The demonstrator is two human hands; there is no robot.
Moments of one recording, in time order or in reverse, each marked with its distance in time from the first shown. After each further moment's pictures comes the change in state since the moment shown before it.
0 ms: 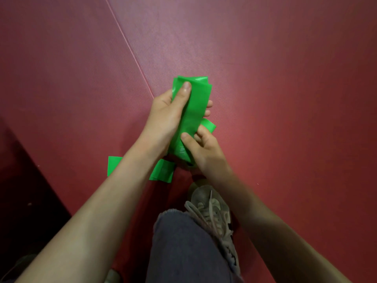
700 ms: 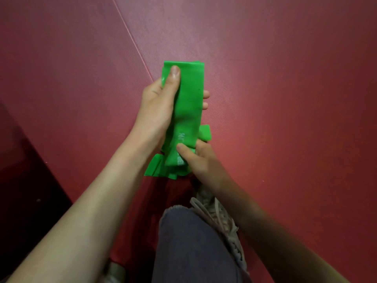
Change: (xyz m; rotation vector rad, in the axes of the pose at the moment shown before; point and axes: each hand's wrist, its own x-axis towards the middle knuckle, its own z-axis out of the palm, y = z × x) left_hand -0.010 0.017 -0.010 0.006 0.047 0.078; right_hand -0.015 0.010 0.011 -0.122 -0.062 0.098
